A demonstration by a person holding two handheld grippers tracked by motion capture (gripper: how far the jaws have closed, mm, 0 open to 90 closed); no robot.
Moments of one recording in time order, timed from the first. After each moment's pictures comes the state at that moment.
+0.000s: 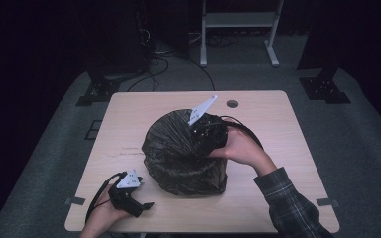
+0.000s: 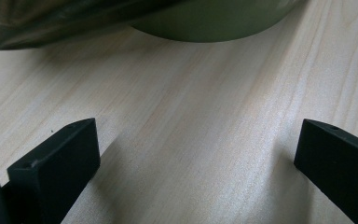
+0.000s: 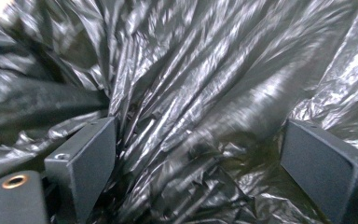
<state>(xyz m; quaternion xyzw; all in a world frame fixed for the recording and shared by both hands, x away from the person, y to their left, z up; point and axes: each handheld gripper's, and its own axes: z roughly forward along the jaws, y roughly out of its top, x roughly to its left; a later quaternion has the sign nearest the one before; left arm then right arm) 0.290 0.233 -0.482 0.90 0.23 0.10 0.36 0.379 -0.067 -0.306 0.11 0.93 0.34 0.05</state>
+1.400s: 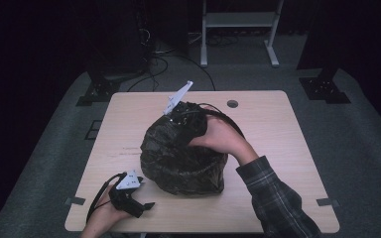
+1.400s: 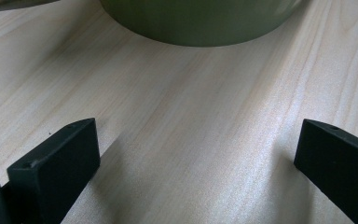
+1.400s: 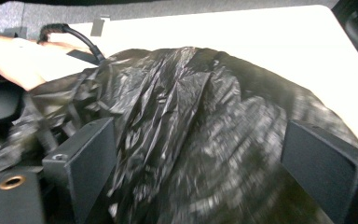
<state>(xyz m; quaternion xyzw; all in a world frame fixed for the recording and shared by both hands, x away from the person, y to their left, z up) 0.288 0.233 -0.484 0.89 0.24 0.10 0.37 0.384 -0.016 -0.269 0.09 0.93 0.35 0.07</state>
